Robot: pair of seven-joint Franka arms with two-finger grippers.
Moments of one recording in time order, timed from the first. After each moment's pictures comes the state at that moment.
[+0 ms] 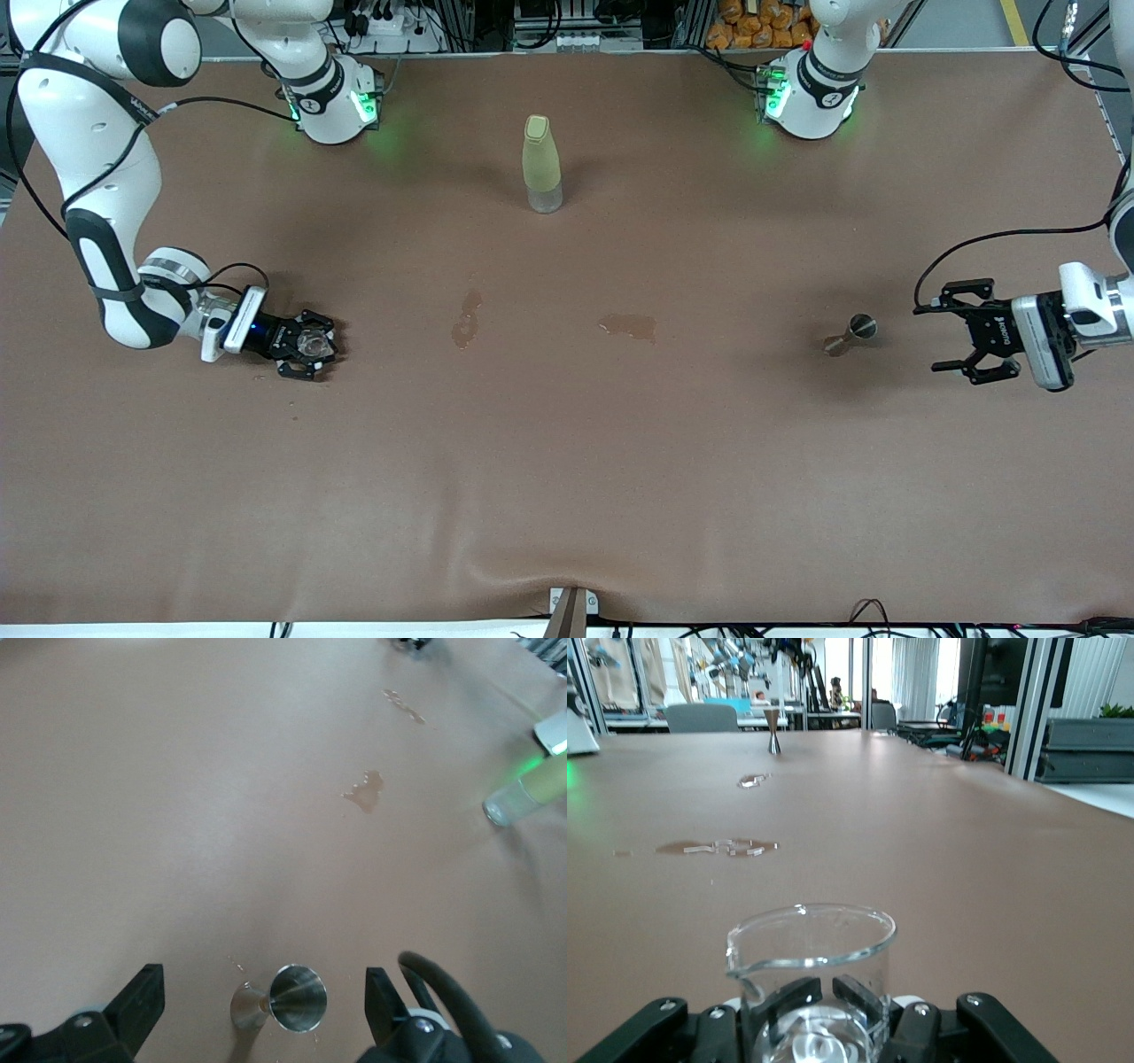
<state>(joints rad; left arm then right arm) 0.46 0.41 -0.19 -1.77 -0.65 1.79 1.63 -0.12 0.76 -0.18 -2.00 1.49 1.71 -2.80</state>
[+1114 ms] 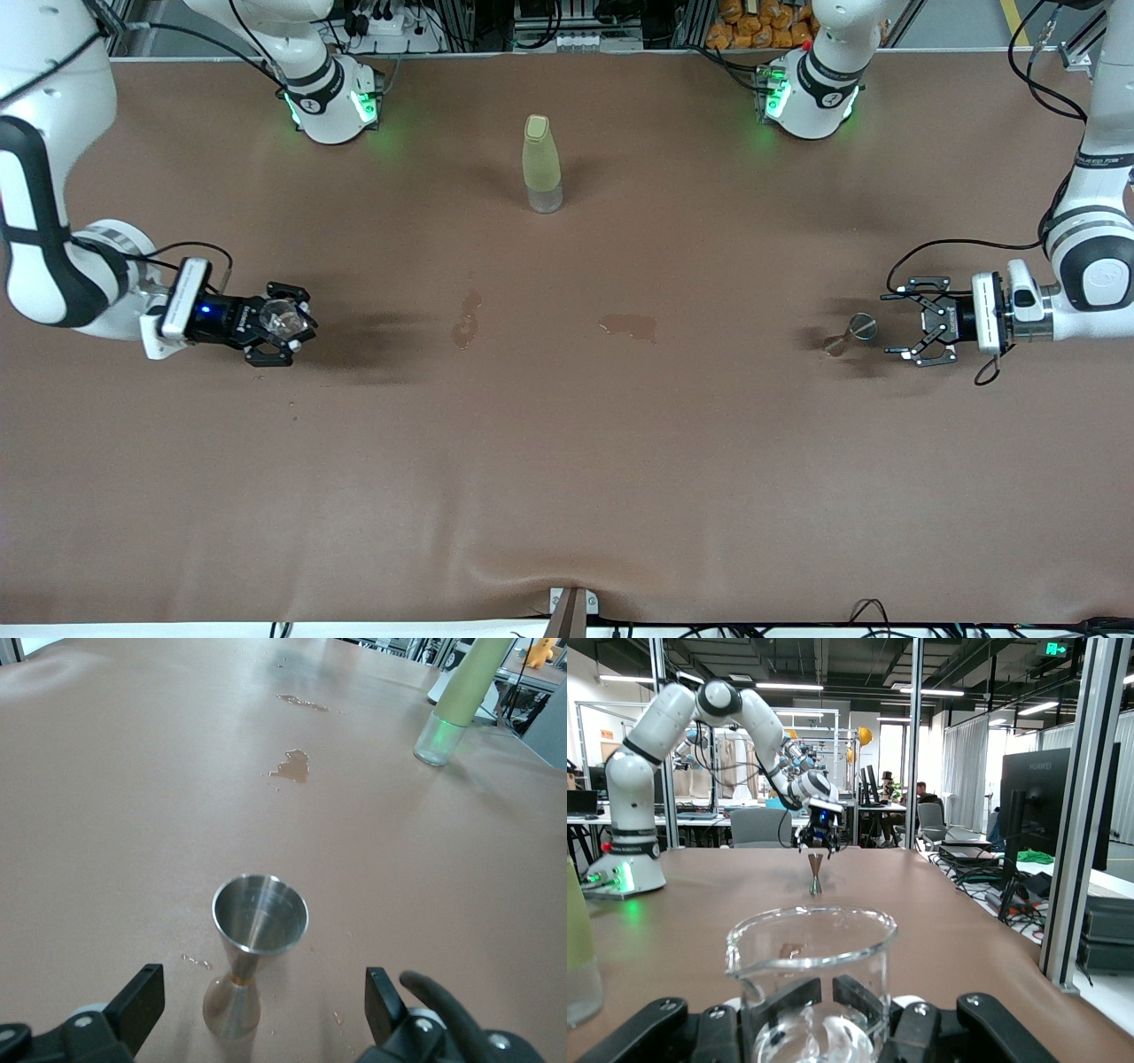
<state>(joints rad) 0.55 0.59 -0.19 -1.86 -0.75 1.77 2.23 -0.07 0.43 -0.18 -2.00 1.44 1.47 -2.49</state>
